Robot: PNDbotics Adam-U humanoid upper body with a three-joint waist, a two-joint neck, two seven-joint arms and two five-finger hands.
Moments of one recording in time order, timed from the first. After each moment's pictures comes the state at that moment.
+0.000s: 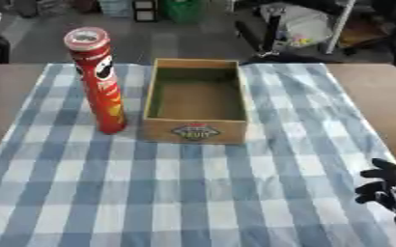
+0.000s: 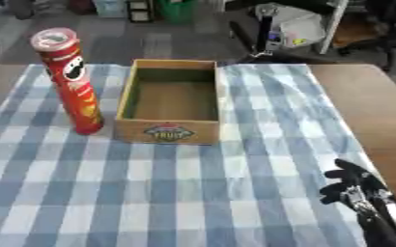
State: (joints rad) left arm -0.61 0.86 0.05 -1.53 -0.15 -0.09 -0.20; right arm 0.14 -0.15 -0.05 -1.86 -0.08 -0.11 0.20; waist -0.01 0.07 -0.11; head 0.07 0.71
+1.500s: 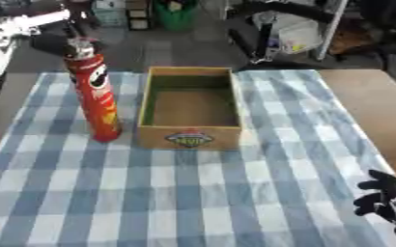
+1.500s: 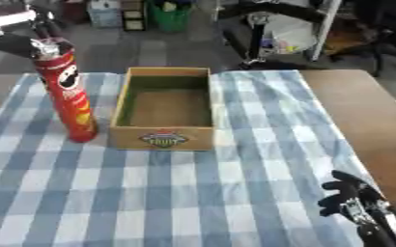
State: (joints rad) left arm -1.03 0.64 -0.11 -0.89 -0.58 -0.32 -0.60; right arm 0.14 -0.16 -0.03 -1.85 -0.09 -0.11 0.23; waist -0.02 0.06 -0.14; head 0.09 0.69
